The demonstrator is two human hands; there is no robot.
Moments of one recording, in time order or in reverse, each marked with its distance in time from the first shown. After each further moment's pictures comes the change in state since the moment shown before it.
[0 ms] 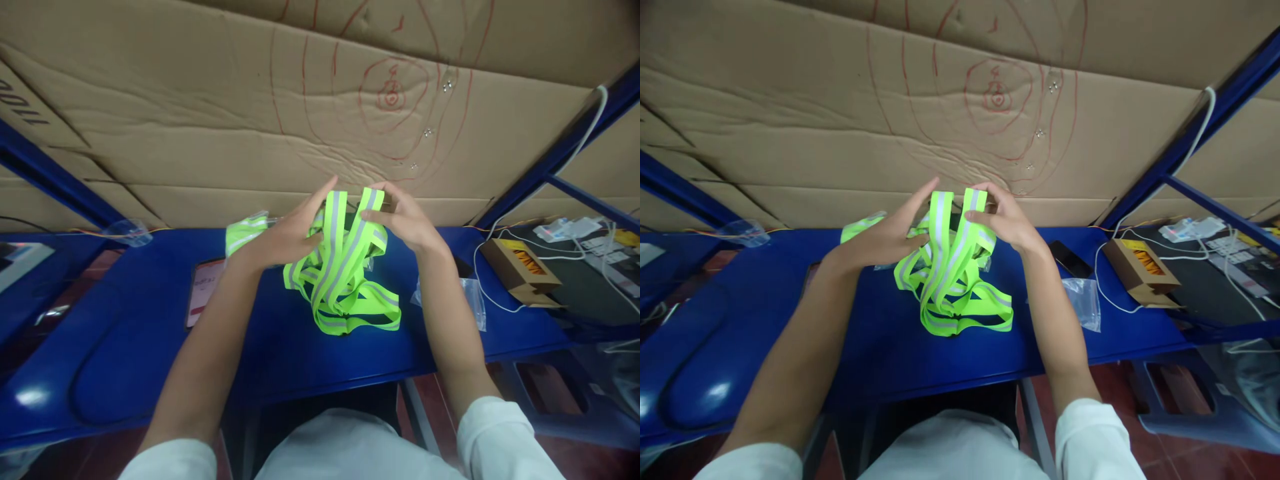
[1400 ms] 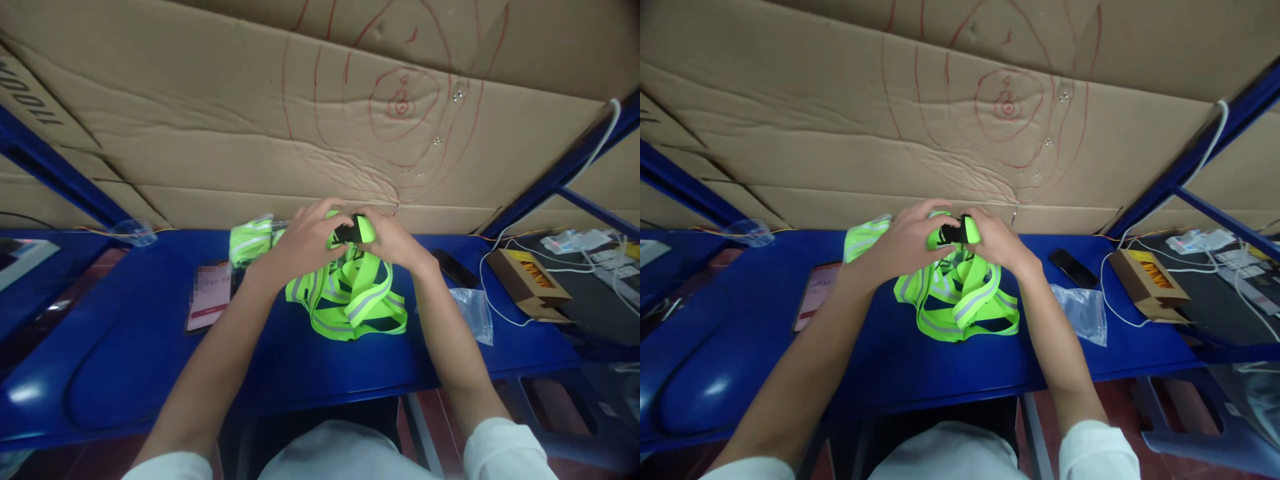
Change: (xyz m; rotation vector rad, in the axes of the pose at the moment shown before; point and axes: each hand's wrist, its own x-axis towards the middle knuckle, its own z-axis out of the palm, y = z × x) left_hand 0.003 0.007 0.018 0.259 0.084 0.011; right_hand 0.003 0.022 0.015 -0.761 -0.201 -0.305
